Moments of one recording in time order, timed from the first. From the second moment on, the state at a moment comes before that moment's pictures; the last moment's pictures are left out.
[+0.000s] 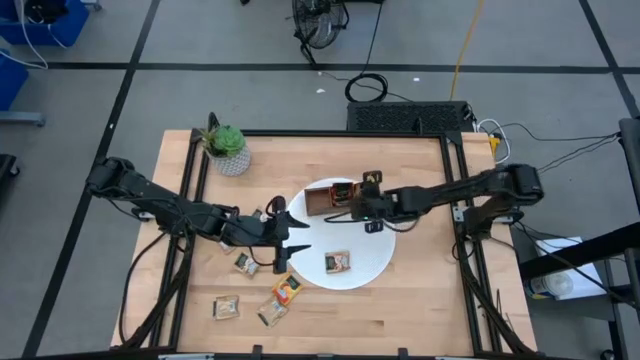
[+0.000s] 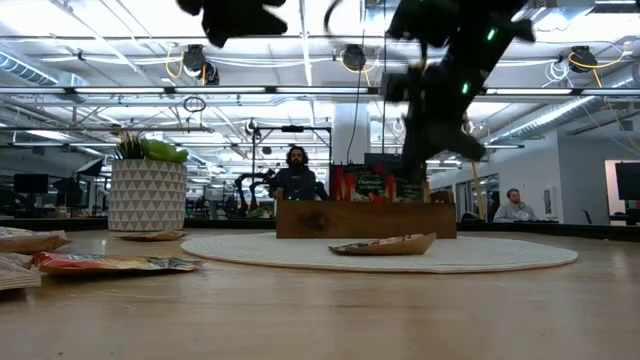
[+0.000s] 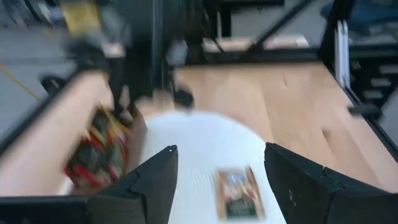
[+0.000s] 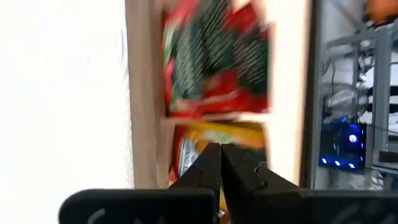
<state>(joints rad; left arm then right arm) -0.34 1.34 0.87 0.09 -0.37 -0.10 0.04 1.56 0.95 -0.47 0.58 -0.28</state>
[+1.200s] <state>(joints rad) -0.54 1.76 1.02 -0.44 0.00 -0.98 0.26 1.17 0.45 0.56 0.44 -0.28</state>
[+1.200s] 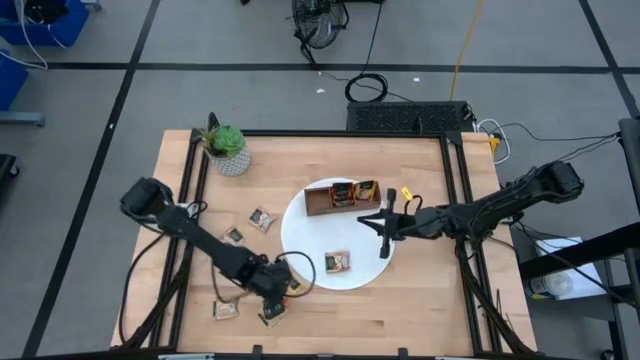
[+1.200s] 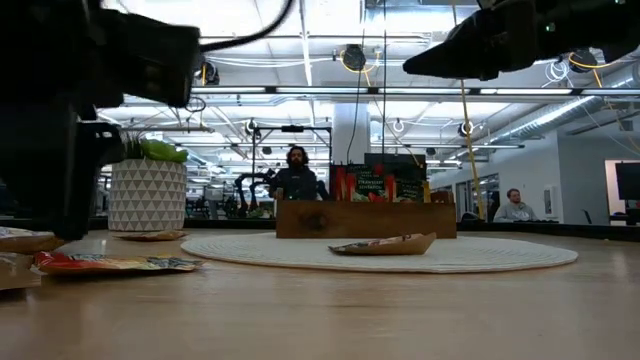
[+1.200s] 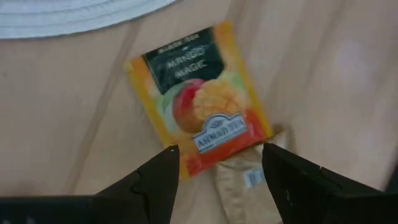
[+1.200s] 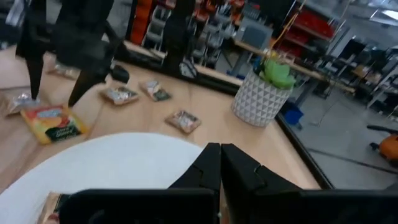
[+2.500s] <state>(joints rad) -0.46 1.98 1.35 -0.87 0.10 -0.84 0.26 1.17 0.29 0.72 0.44 -0.22</state>
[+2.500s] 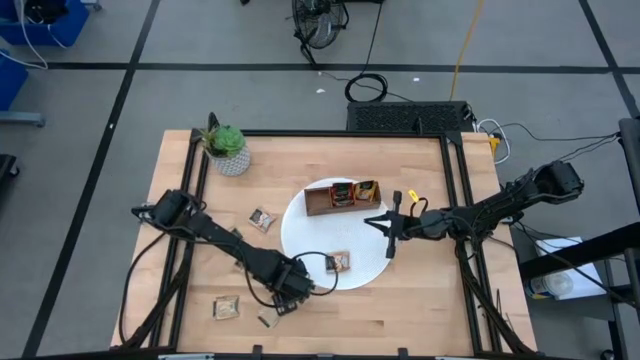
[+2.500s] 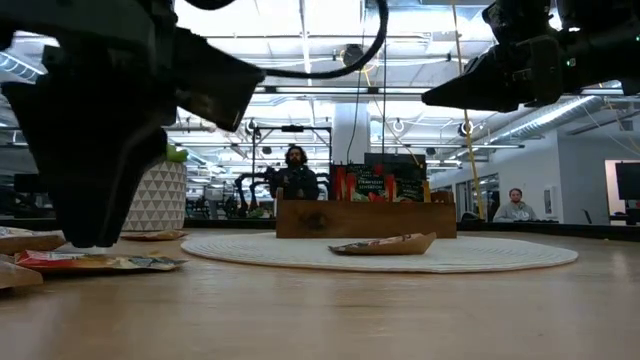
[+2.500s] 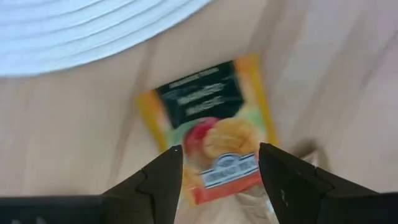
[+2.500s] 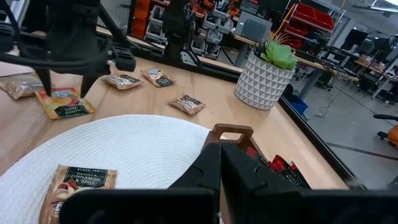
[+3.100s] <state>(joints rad) -0.45 1.97 1.26 -0.78 0.12 -1.08 0.26 1.17 0.29 0.72 0.44 -0.22</state>
